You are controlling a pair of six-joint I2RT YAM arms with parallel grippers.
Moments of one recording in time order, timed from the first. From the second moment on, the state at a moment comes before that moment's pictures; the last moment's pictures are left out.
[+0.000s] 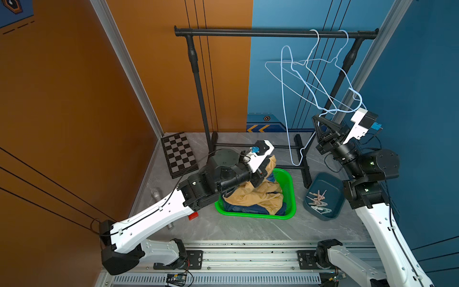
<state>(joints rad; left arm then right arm) -1.07 1.29 1.45 -0.27 -0.03 0.10 0.11 0.93 1.16 0.30 -0.52 0.46</state>
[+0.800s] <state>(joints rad) -0.93 1.74 1.56 -0.39 0.10 -0.16 -0.10 0.69 1.13 0.03 -0.60 0.43</state>
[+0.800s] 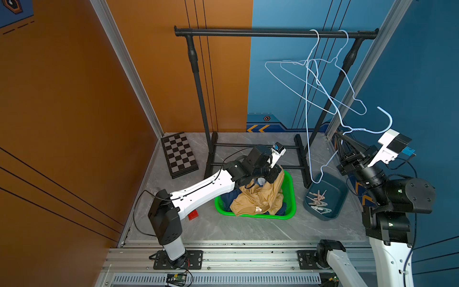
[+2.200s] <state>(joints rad) -0.84 1.55 1.48 -0.61 0.04 -0.07 -0.04 0.55 1.11 -0.67 -0.61 0.32</state>
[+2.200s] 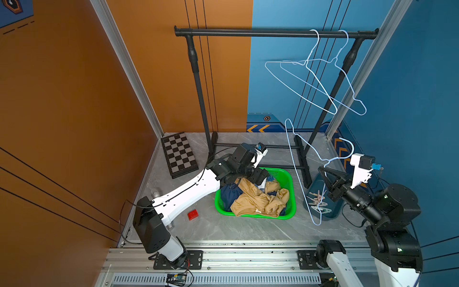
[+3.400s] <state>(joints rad) -1.02 1.56 1.45 -0.10 0.06 0.99 0.35 0.69 1.09 -0.85 -0.37 0.32</state>
